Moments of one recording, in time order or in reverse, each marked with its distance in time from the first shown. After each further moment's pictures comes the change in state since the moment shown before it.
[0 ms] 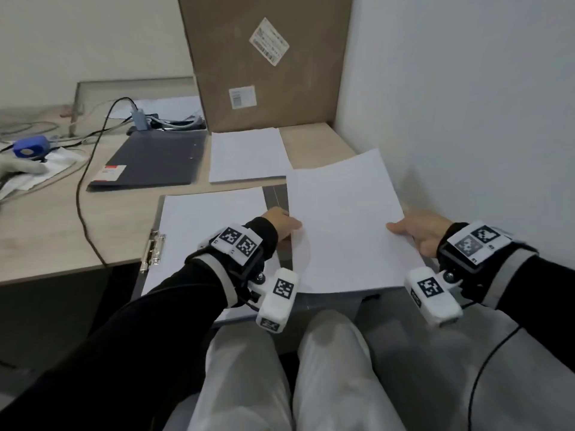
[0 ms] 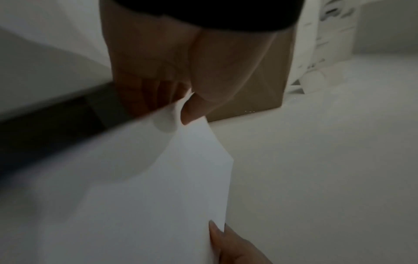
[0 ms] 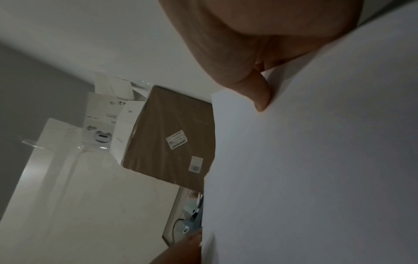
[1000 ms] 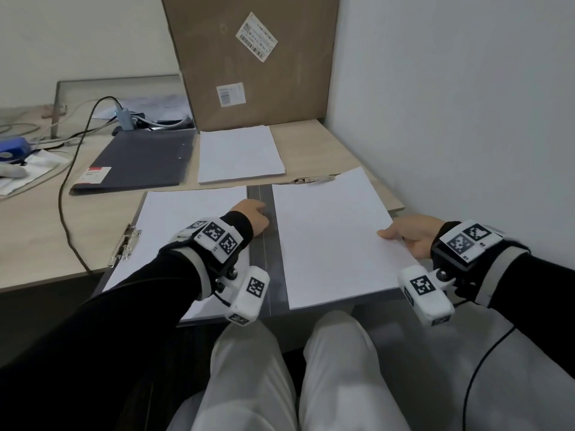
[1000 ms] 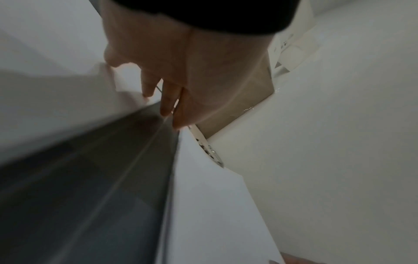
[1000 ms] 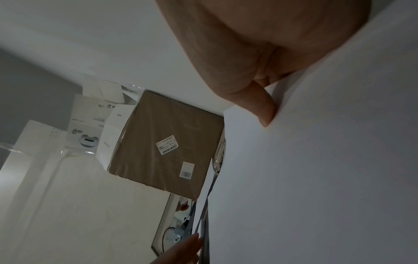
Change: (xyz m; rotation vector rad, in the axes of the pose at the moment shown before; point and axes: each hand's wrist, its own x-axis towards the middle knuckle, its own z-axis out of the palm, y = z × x) left_hand 0.015 -0.008 -0.034 0.647 0.118 0.083; right_hand 0.022 0.011 -0.001 -0.015 -0.091 0.196
